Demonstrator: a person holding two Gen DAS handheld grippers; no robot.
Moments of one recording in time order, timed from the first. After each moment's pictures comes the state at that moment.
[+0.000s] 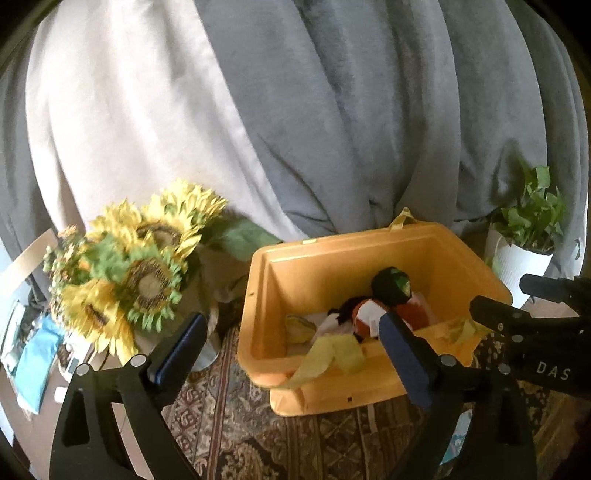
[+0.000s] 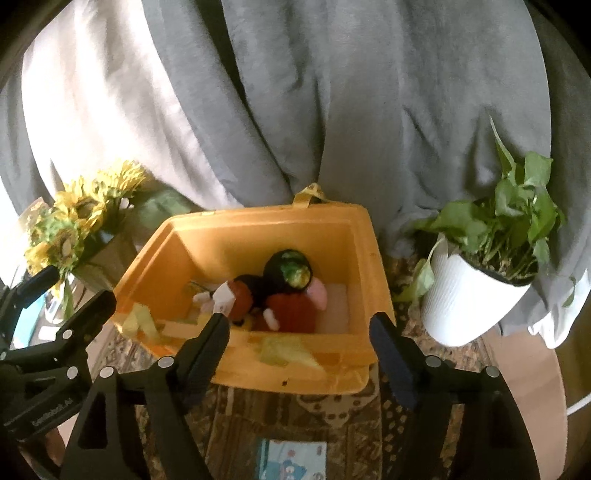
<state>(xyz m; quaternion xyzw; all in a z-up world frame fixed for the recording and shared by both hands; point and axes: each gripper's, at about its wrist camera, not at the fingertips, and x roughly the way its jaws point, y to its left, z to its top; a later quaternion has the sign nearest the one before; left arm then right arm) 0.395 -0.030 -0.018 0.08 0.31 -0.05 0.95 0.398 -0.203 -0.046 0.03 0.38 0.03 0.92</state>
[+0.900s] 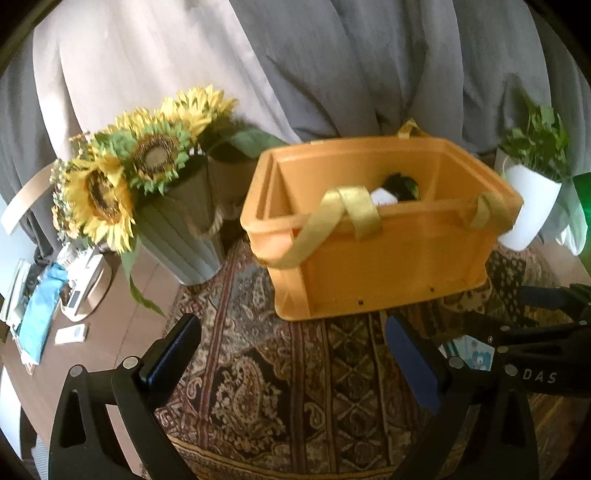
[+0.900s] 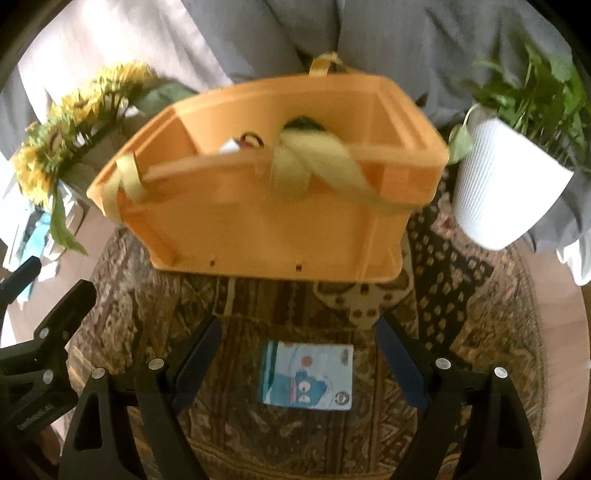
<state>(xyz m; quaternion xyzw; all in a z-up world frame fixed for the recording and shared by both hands) 0.351 -0.016 -0.082 0.09 0.40 -0.03 0.91 0.366 -0.191 -0.132 0.03 0.51 0.05 0.86</state>
